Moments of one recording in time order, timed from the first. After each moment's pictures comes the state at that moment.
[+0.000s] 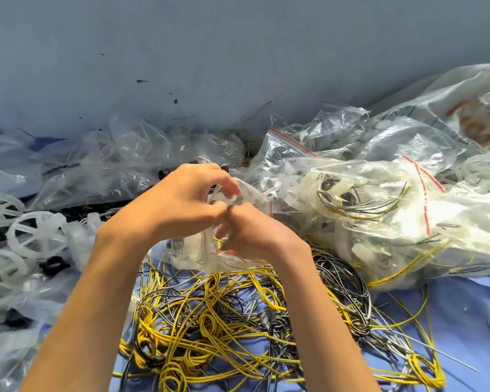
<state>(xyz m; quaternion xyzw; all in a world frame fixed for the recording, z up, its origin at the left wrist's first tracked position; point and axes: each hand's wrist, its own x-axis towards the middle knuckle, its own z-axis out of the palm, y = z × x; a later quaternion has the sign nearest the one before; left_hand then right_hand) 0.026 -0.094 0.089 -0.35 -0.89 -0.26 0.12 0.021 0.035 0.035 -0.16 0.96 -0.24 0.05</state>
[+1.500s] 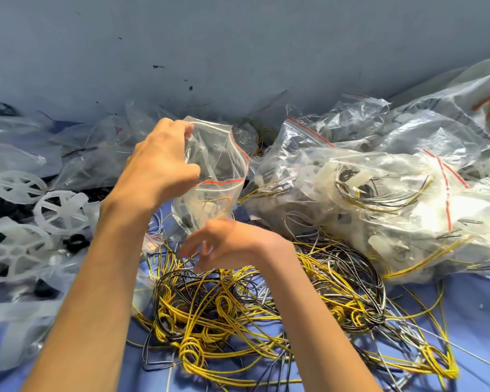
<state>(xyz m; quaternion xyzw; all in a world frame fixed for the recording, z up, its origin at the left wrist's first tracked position) -0.001 -0.131 0.084 -0.08 -0.95 -0.25 0.19 0.018 -0.005 0.010 -0.30 0.91 -0.23 0.14</state>
